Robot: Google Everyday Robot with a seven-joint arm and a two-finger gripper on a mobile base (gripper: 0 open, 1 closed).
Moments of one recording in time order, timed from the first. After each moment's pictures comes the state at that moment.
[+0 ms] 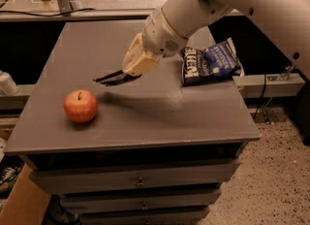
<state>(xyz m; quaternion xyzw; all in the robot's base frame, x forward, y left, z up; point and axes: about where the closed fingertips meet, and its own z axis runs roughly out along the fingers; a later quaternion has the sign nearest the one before) 0.542 0.049 0.919 -0.74 0.57 0.20 0.31</state>
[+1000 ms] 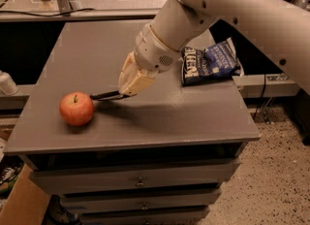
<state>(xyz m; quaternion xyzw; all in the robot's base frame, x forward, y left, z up) 0.501 0.059 0.891 -0.78 0.53 0.22 0.25</state>
